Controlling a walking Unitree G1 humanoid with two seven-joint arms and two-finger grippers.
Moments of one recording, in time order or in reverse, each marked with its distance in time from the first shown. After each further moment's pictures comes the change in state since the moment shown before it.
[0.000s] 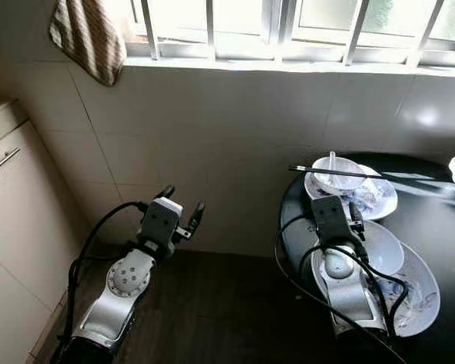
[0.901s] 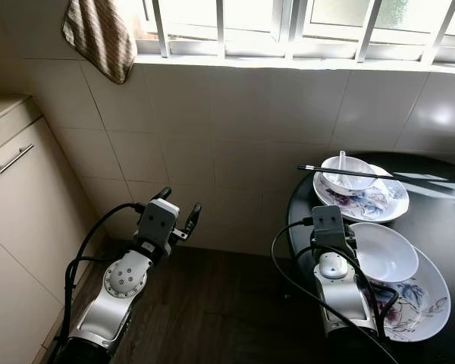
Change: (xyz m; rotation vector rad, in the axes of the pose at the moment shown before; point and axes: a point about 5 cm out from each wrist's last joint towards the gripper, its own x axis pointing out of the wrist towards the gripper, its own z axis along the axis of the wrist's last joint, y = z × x) left arm -0.001 0.002 -0.004 0.006 0.018 -0.003; right arm -0.002 0.010 -0.012 0.160 0.193 0.041
